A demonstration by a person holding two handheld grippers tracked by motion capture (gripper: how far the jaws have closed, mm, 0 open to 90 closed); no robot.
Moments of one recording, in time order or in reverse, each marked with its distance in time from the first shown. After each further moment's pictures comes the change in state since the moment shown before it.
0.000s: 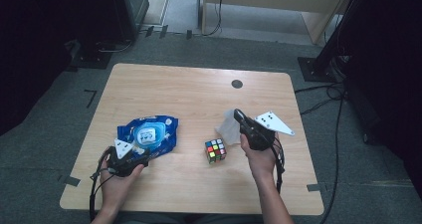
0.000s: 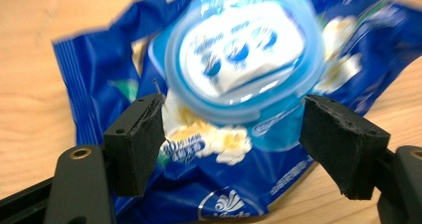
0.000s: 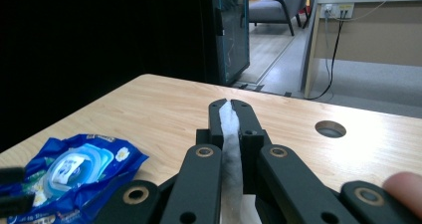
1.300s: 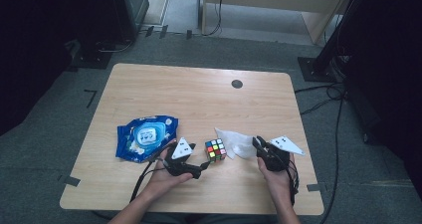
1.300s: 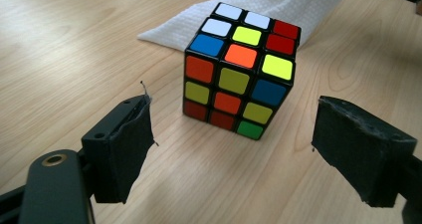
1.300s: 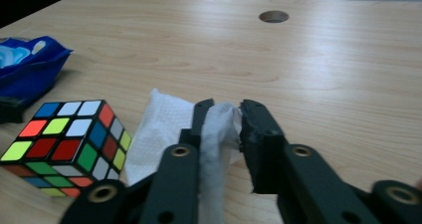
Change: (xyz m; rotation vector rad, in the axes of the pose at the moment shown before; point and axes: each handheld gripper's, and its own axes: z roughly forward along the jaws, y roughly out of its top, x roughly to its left) left arm -0.129 0.031 0.047 -0.003 -0.608 0.290; right arm -0.053 -0.084 -0.031 0.222 -0.137 0.048
